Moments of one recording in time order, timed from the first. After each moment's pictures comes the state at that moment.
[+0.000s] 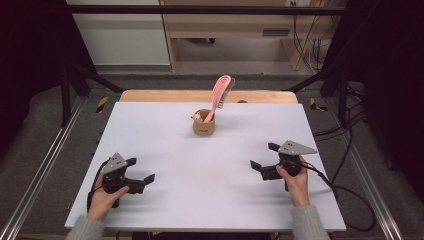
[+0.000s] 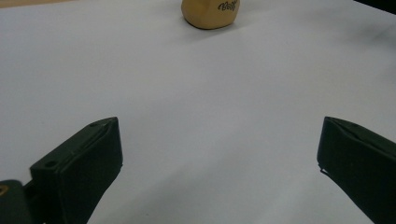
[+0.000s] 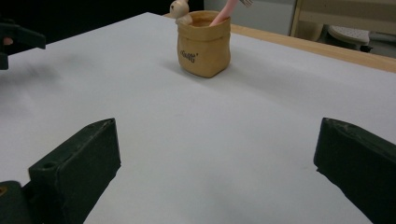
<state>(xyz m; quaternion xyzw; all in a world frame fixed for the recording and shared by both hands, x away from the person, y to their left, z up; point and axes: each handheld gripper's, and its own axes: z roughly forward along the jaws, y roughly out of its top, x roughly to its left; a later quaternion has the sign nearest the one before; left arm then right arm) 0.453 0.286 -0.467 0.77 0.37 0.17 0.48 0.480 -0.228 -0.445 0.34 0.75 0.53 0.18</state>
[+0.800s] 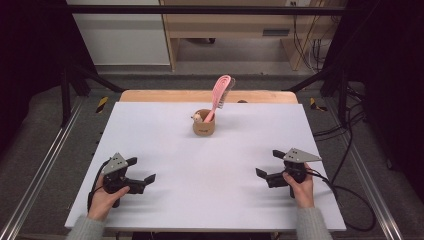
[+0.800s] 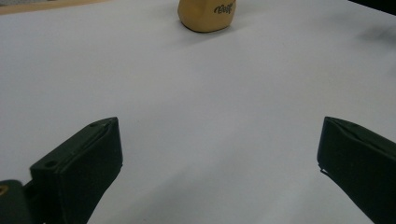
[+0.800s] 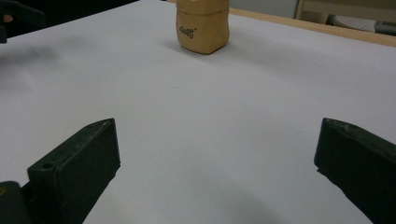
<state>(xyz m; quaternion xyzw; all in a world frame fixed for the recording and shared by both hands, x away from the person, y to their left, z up) 0.453 0.285 -0.466 0.77 0.37 0.18 0.49 0.469 -0.245 -0.466 0.34 0.76 0.53 0.18</state>
